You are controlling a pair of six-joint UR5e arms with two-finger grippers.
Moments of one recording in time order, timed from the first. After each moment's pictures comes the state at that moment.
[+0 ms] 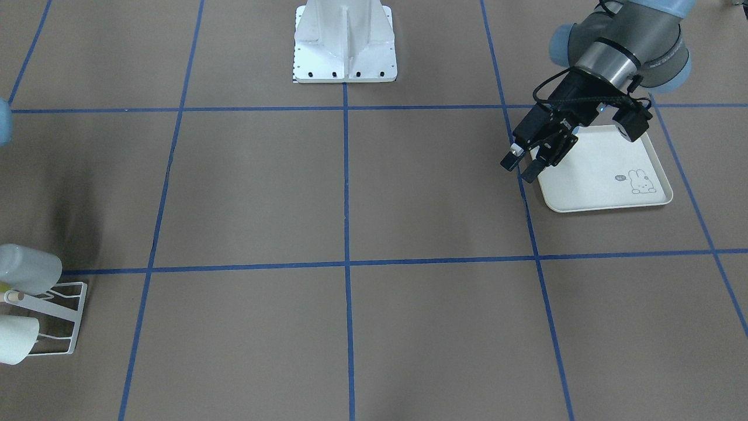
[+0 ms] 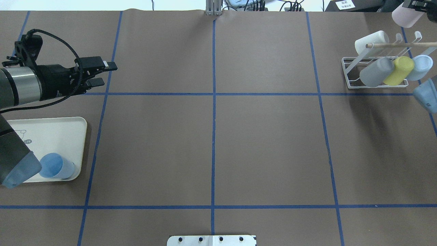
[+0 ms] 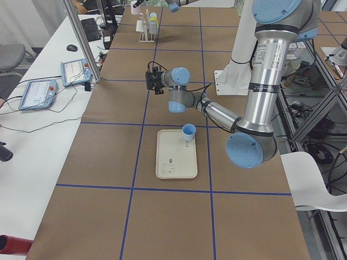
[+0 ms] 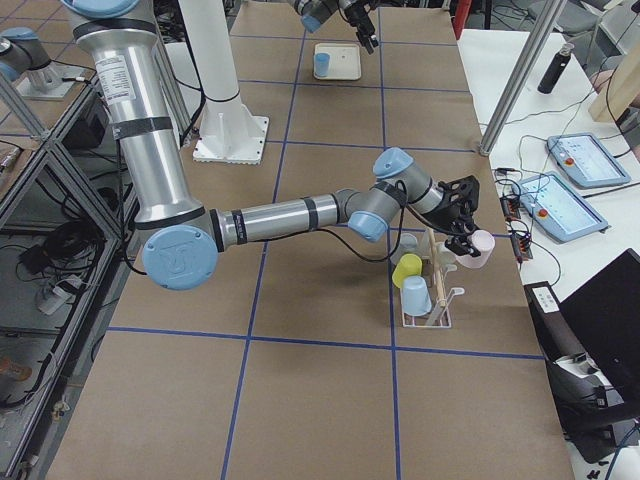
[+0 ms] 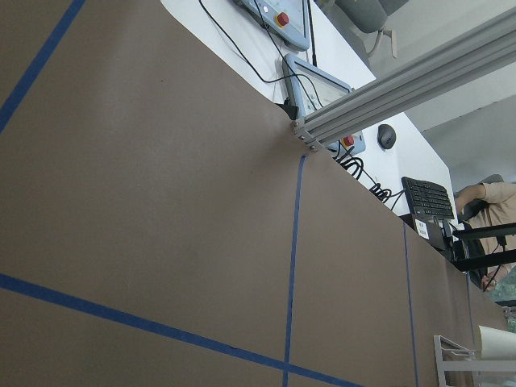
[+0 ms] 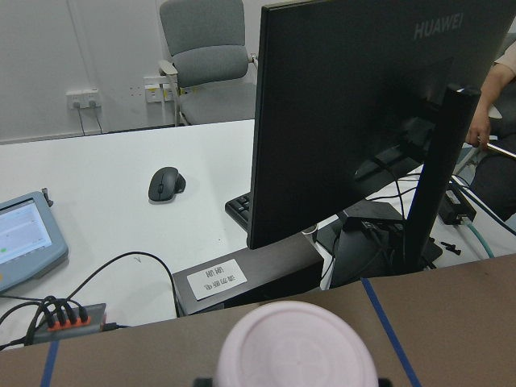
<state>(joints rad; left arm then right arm) -0.80 -1.72 -1.83 -2.71 -1.78 -1.67 1.21 -1.34 1.50 -0.78 1.57 0.96</state>
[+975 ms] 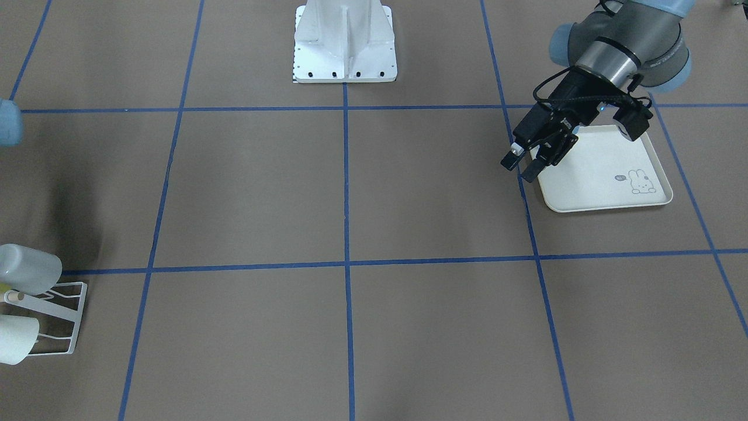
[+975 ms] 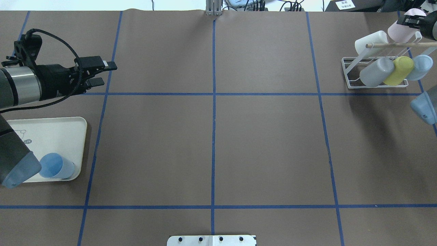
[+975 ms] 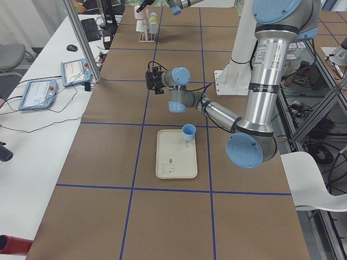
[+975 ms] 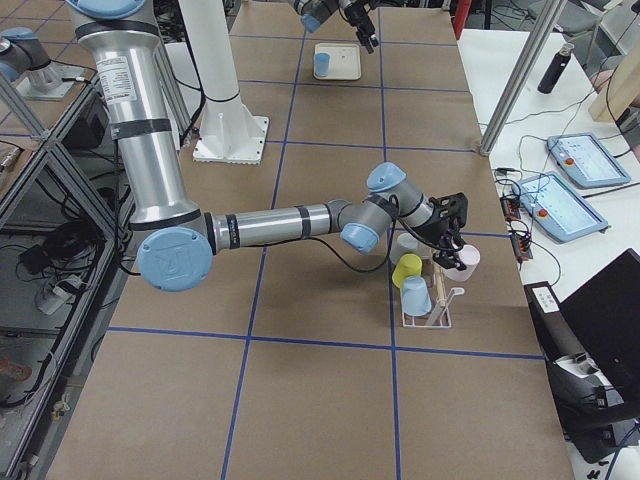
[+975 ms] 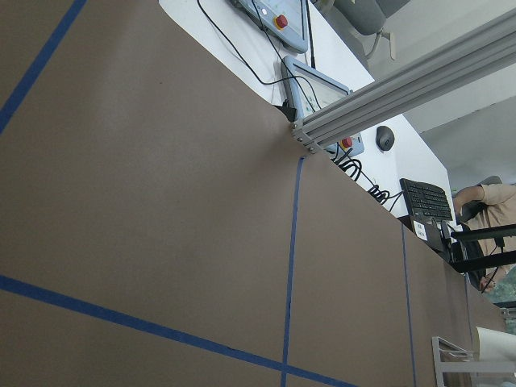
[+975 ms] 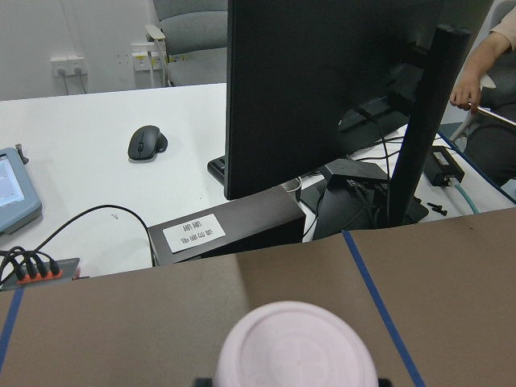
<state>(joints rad) -0.80 -1.71 -1.83 -2.71 -1.78 -1.68 1.17 -1.37 1.47 -0.77 1.56 0.97</state>
